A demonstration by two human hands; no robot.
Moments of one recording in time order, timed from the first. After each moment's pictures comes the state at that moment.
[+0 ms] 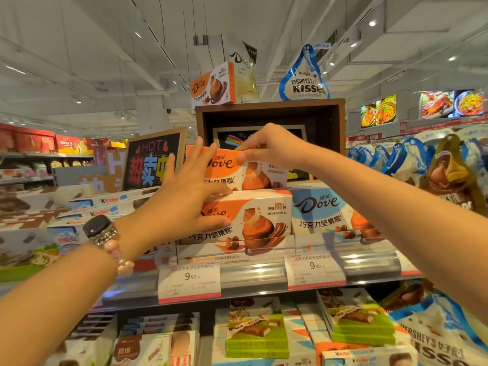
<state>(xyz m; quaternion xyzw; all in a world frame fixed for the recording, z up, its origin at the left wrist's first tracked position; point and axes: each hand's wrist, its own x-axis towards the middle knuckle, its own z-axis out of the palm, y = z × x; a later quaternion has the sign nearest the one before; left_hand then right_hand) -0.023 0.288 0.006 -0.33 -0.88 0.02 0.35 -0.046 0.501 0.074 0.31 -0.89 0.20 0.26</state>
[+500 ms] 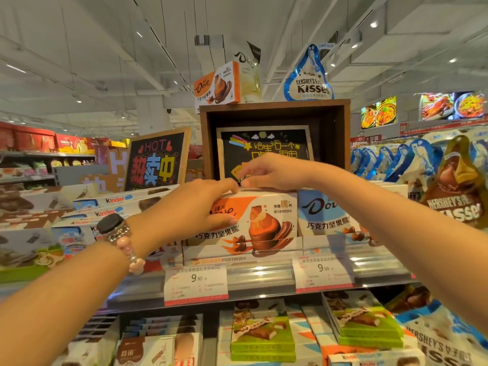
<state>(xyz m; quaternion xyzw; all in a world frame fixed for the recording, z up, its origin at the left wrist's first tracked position) -0.029 0.290 0.006 -0.35 -0.90 -0.02 0.27 -0.054 0.499 0.048 0.32 -0.93 0.13 0.15</state>
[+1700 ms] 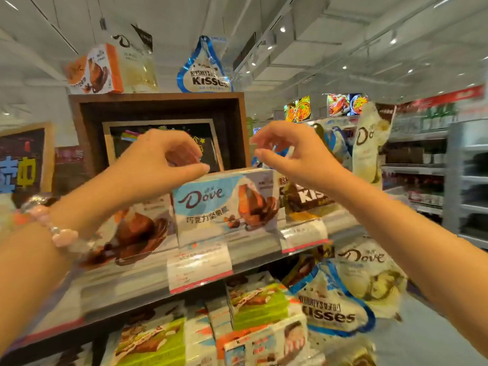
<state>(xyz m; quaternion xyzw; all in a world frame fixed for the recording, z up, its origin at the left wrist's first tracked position) 0.004 0.422 0.035 -0.43 -0.80 -0.30 0.28 0.065 0.648 0.013 0.21 -0.82 0.25 0.47</state>
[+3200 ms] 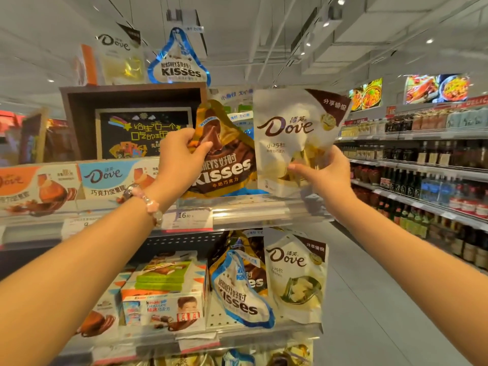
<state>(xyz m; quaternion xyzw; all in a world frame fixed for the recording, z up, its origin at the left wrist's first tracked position) 0.059 0.667 -0.008 -0.21 -0.77 -0.42 0.43 0.076 0.920 -0.055 0.05 -0.70 0.56 0.43</state>
